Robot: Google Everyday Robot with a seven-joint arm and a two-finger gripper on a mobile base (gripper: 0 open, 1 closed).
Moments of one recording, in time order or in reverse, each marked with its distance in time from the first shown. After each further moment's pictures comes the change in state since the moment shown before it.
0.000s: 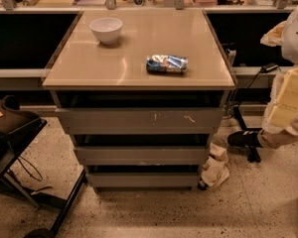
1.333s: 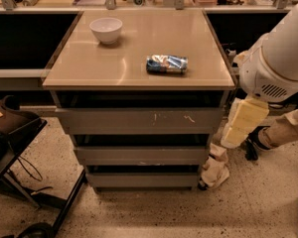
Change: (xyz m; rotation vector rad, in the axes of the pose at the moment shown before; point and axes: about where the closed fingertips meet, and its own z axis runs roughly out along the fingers) arm -0.031 0.010 0.062 0.090 -0.033 0.021
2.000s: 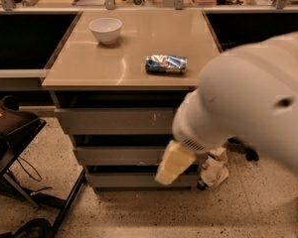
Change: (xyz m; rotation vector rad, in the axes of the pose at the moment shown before) arm -0.073 0.081 0.067 0.018 -0.069 0.085
